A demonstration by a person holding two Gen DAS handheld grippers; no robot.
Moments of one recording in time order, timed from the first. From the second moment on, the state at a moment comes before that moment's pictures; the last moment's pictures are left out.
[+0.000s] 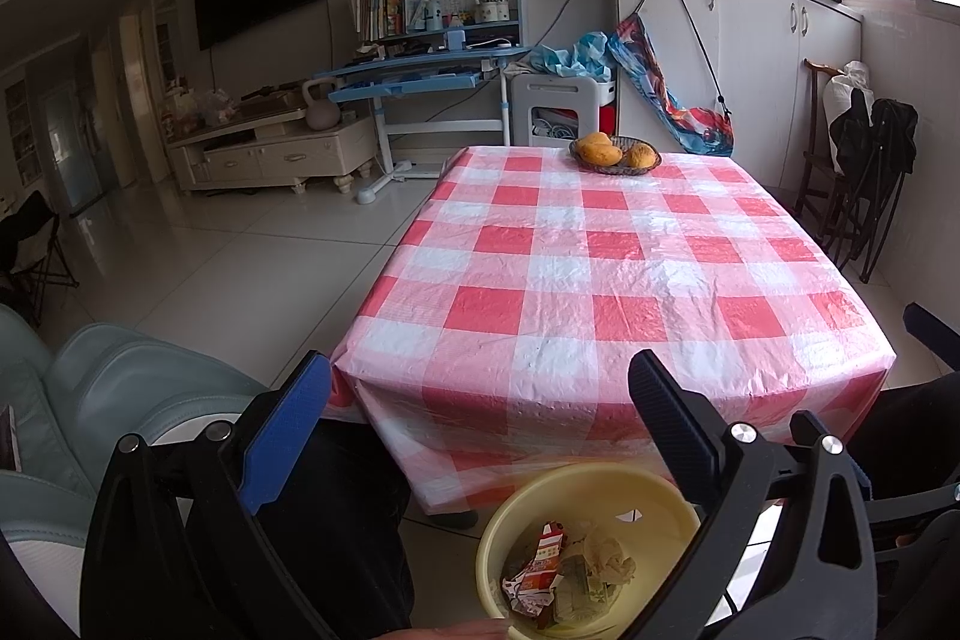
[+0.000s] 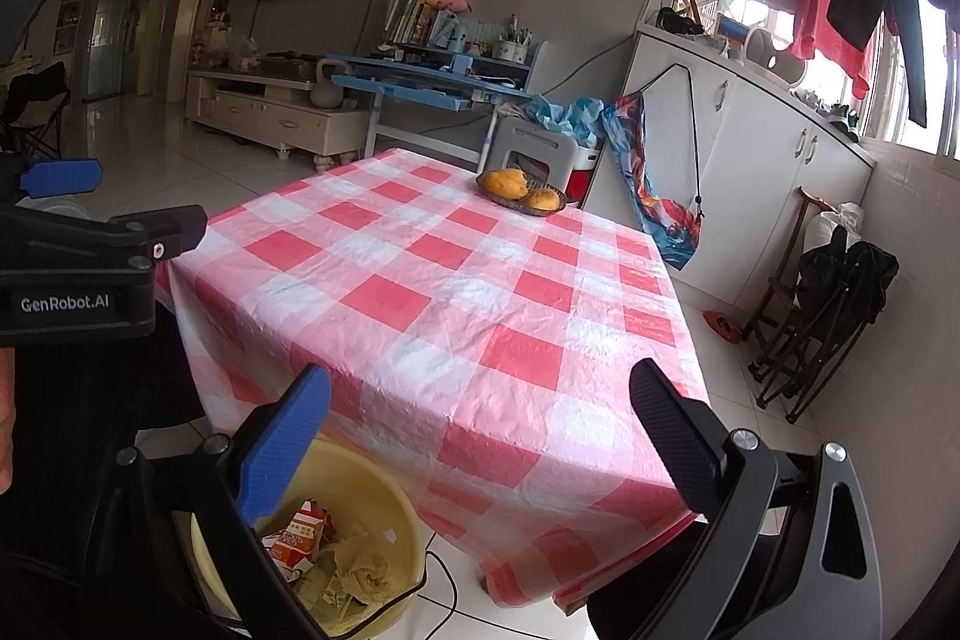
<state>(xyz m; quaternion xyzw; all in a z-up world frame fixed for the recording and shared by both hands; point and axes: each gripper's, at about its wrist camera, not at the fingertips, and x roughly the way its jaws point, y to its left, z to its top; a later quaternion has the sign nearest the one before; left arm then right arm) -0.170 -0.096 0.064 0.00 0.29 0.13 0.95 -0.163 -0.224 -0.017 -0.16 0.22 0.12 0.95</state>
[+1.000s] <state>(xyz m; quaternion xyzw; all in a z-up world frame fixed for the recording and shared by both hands) -0.169 -0.095 0.062 0.01 0.30 0.13 0.95 -0.164 -0.221 -0.020 -0.17 0.22 0.13 0.95</state>
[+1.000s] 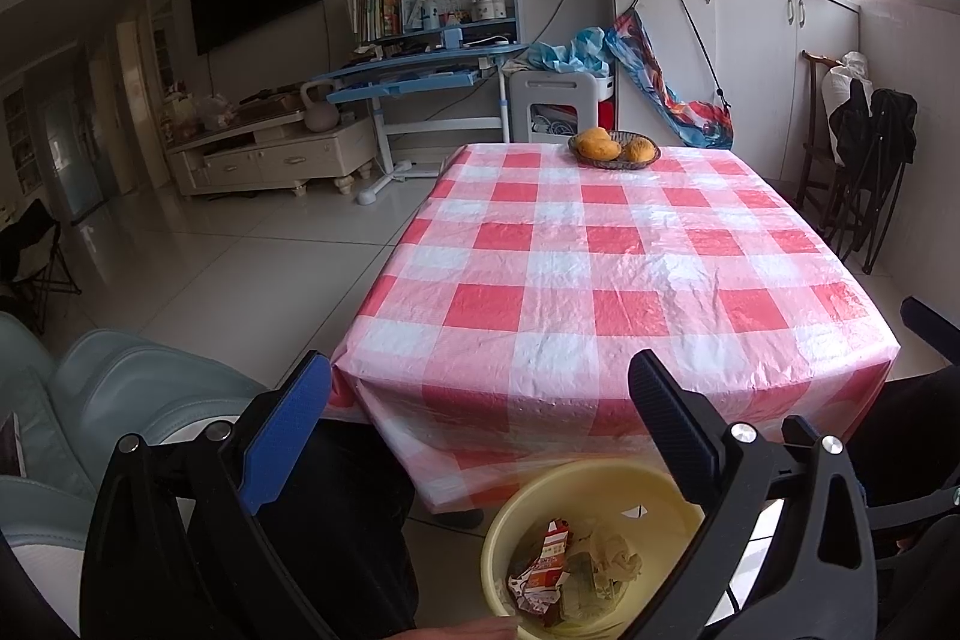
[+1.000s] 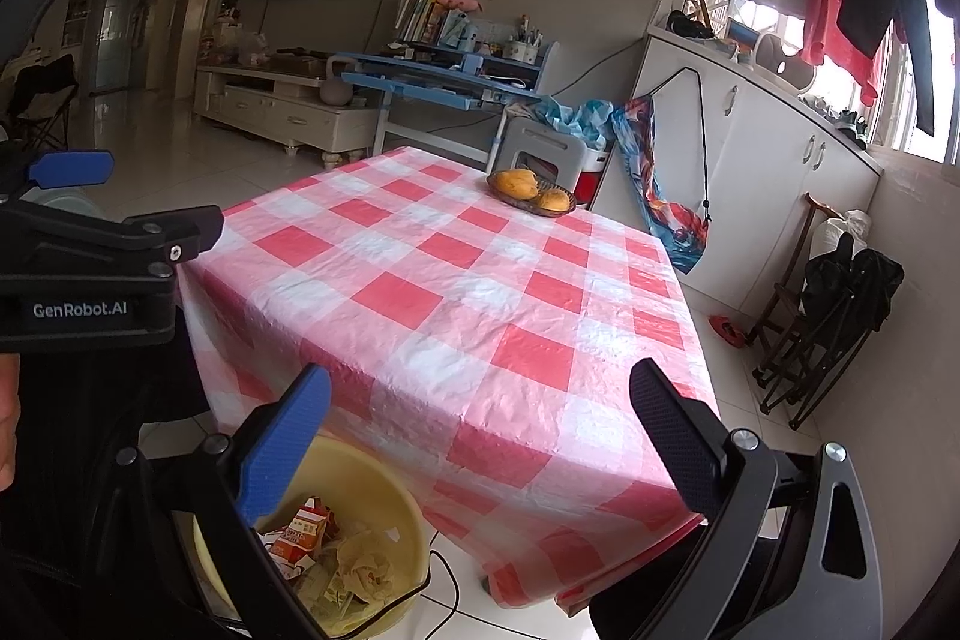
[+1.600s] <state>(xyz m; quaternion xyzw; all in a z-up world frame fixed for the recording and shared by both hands) -0.169 -0.092 0.059 0.01 0.30 0.13 0.95 -0.163 -0.218 -0.022 -0.17 0.22 0.14 0.95</state>
